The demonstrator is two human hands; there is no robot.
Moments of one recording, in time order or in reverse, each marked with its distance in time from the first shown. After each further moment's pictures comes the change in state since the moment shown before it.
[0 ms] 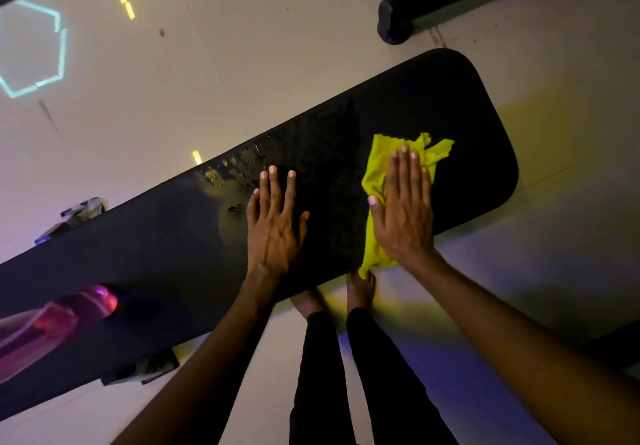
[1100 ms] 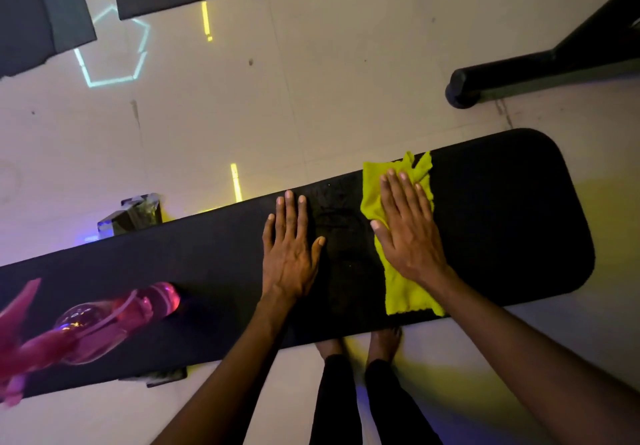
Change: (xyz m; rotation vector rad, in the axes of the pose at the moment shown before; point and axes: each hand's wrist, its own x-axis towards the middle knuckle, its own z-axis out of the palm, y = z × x) left_hand -0.005 -0.073 -0.027 -0.048 -0.054 -0.224; right_hand 0.067 -0.087 -0.007 0.027 -0.070 -0.405
